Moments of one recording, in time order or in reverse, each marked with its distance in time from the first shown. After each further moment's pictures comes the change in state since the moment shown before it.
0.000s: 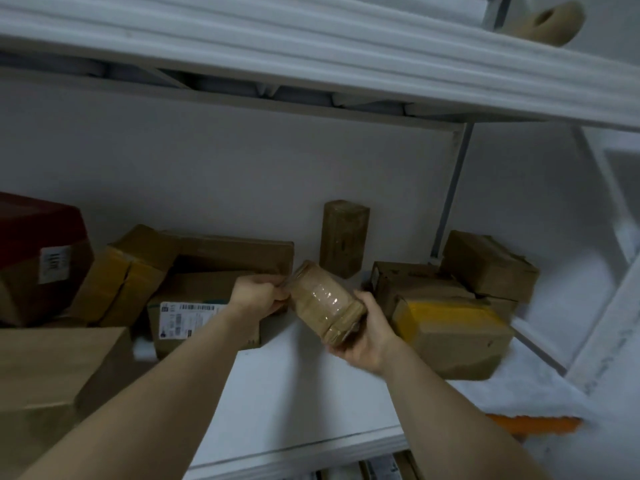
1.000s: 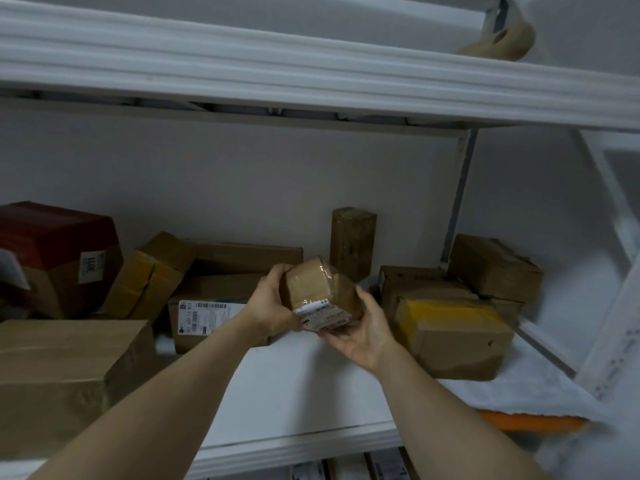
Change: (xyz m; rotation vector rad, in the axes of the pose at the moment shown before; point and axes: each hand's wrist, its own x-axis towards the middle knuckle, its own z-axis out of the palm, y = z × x) left_hand -0.033 -0.004 -0.002 0.573 -0.173 0.343; right_hand -0.021 0.008 0.003 0.193 -0.164 -0.063
